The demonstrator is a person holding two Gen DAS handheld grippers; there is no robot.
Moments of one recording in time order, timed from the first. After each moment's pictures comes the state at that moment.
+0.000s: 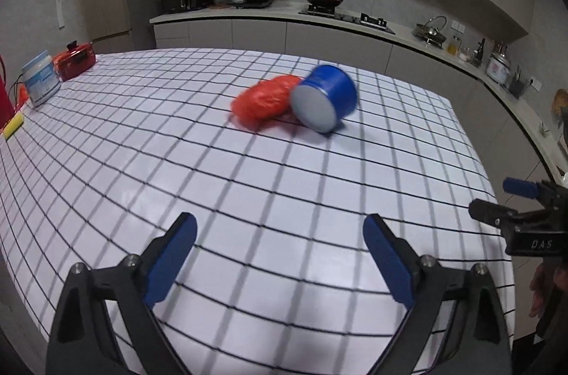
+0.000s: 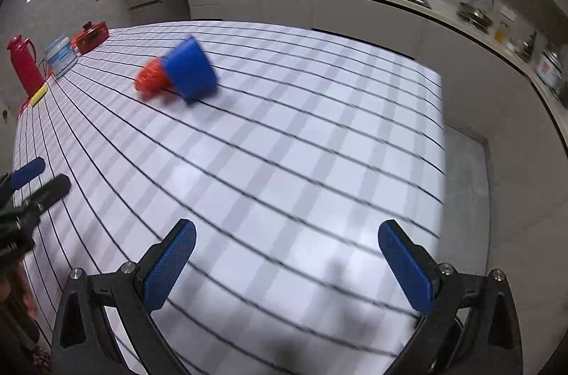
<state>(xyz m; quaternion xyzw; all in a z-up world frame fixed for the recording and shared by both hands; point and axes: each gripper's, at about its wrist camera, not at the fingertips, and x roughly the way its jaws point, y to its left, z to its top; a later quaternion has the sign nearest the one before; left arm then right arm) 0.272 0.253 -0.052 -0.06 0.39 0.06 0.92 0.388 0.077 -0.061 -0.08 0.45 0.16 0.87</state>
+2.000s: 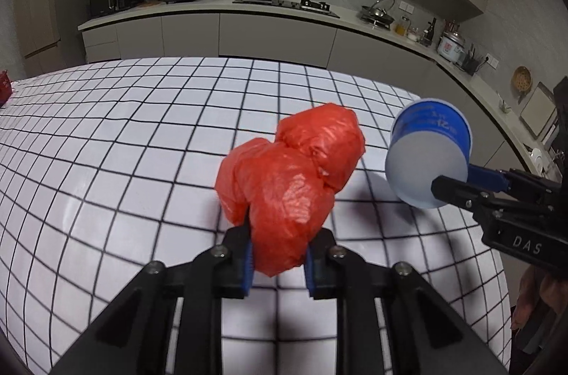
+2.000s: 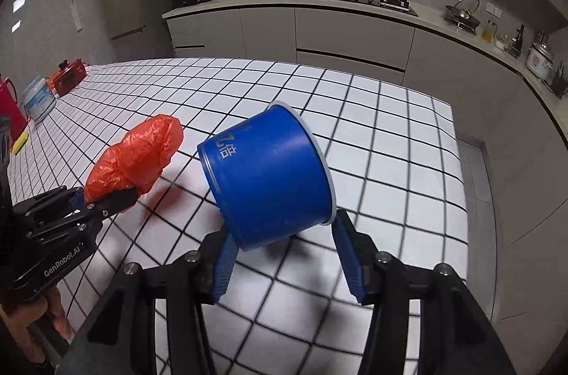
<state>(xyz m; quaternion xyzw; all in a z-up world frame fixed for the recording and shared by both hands) 0.385 0.231 -0.063 -0.05 0.41 -0.08 0.91 0.450 0.085 -0.055 -0.04 0.42 0.12 0.90</state>
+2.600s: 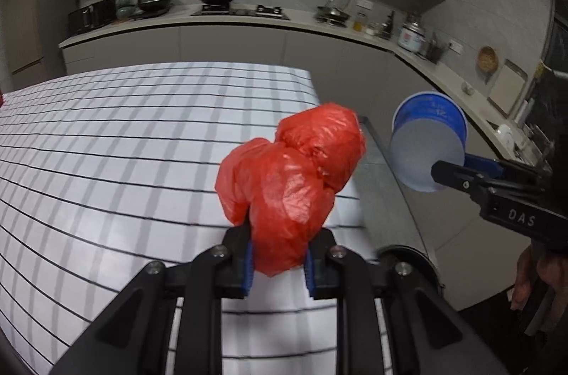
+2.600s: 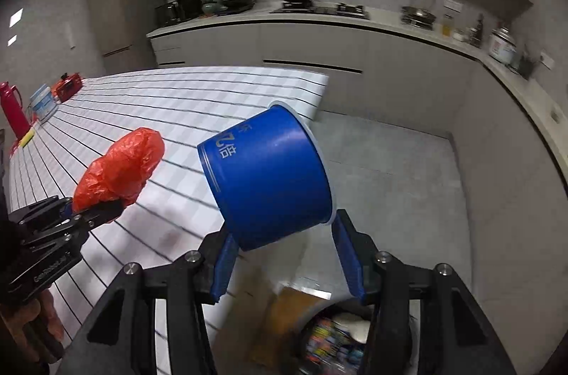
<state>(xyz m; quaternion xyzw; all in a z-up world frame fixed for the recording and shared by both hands) 0.266 0.042 -0.038 -0.03 0.38 -0.12 0.91 0.318 -0.134 -0.026 -0.03 0.40 0.09 0.91</state>
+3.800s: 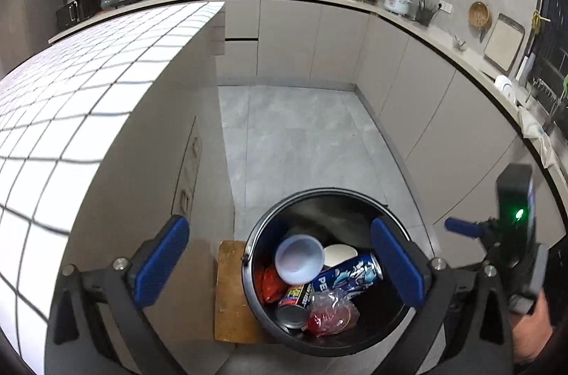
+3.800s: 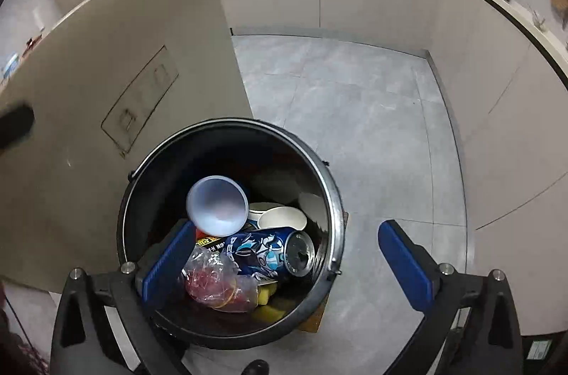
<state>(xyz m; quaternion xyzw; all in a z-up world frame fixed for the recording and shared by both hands) 0.206 -0.140 -0.136 -0.01 0.41 -0.10 0.91 0.244 -0.316 -0.222 -0.01 0.50 0.06 0.87</state>
